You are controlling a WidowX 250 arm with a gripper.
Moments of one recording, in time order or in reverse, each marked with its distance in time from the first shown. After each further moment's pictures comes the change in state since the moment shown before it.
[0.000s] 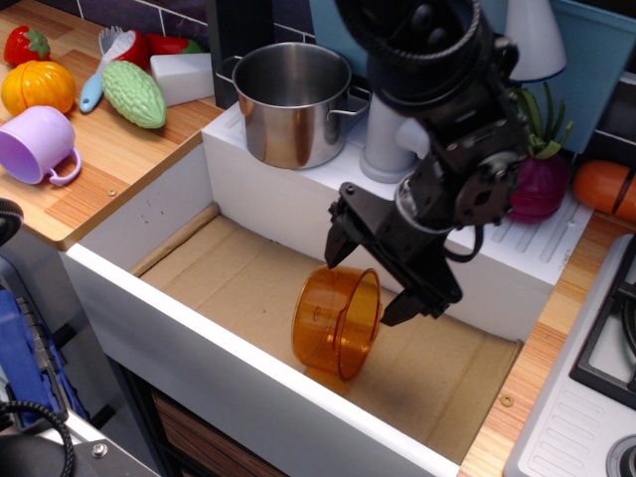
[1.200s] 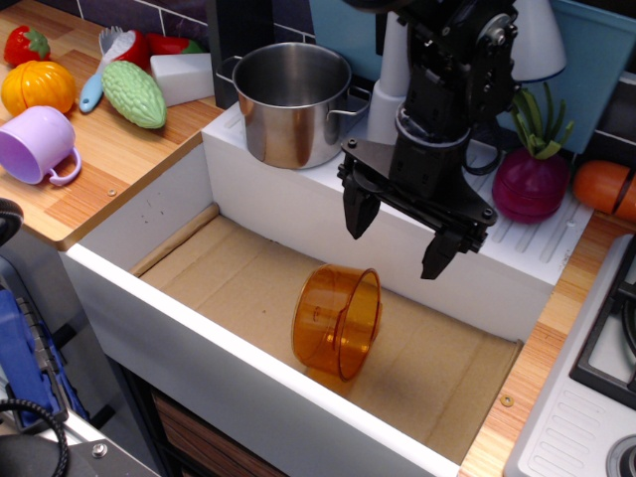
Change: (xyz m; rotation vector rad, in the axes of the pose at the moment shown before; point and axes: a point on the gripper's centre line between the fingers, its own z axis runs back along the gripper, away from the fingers) arm 0.018 0.006 0.042 -0.227 0.007 0.174
